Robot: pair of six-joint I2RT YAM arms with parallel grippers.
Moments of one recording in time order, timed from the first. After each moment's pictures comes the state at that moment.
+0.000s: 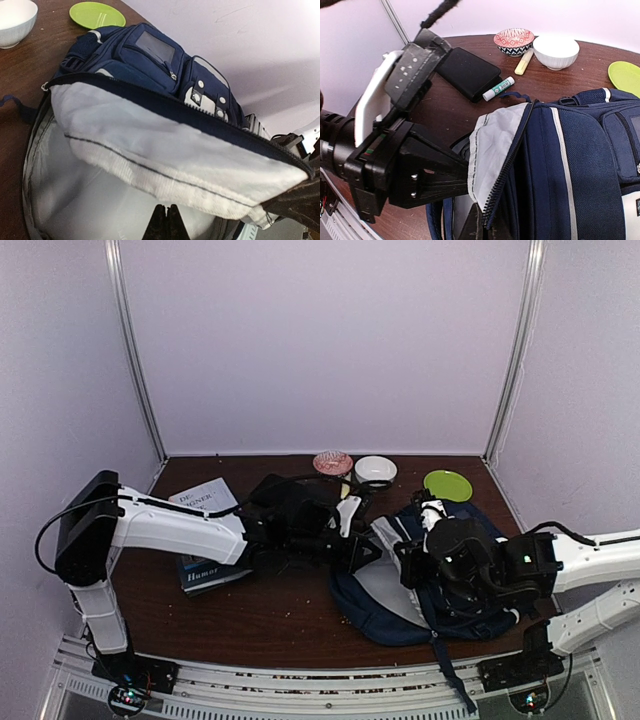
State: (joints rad) left arm -1.11 1.85 1.21 0.16 0.17 -0.53; right arm 1.26 1.11 0.78 -0.31 0.65 0.70
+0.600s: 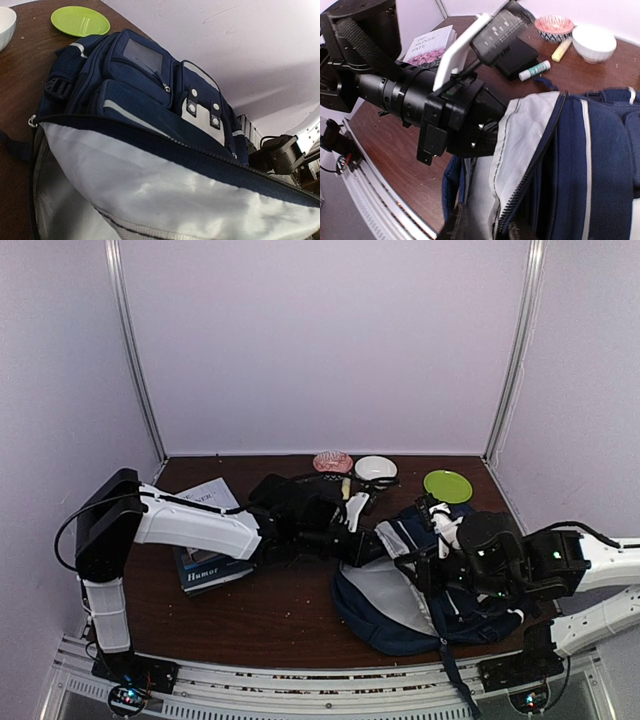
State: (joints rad) left arm -1.07 1.95 1.29 0.23 0.28 -0.51; right arm 1.26 0.96 0.77 -0.40 0.42 0.60
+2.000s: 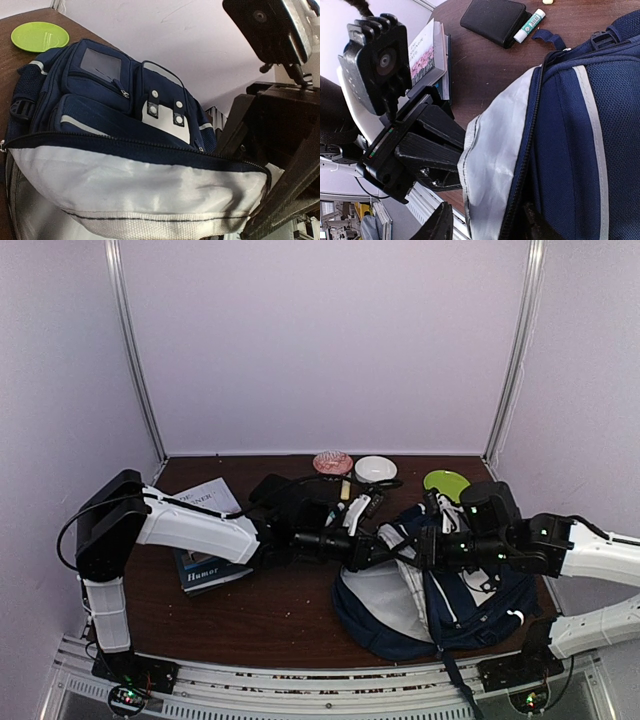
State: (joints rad) left arm -1.06 1.95 1.23 0.40 0.45 -0.46; right arm 0.90 1.00 0.74 -0.34 -0.09 0.86
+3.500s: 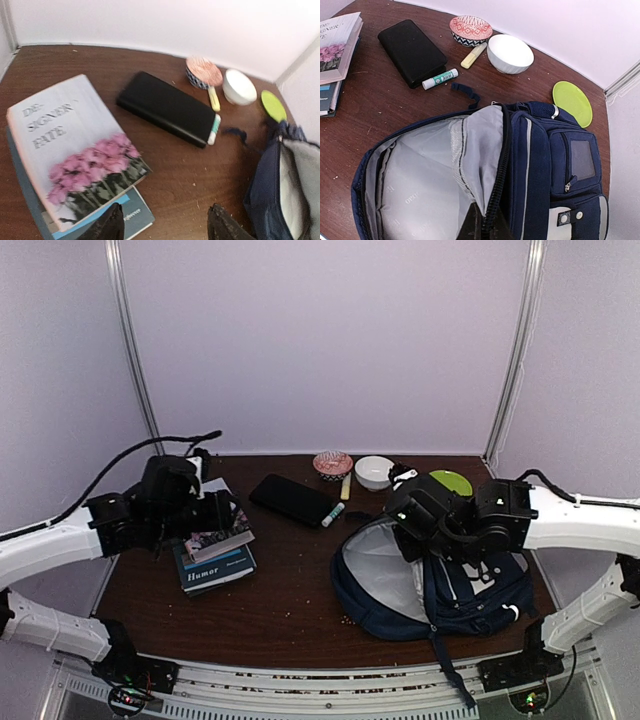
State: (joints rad) left arm -0.82 1.13 0.86 -0.32 -0.33 -0.59; right arm 1.16 1.35 1.20 -0.82 0.76 0.49
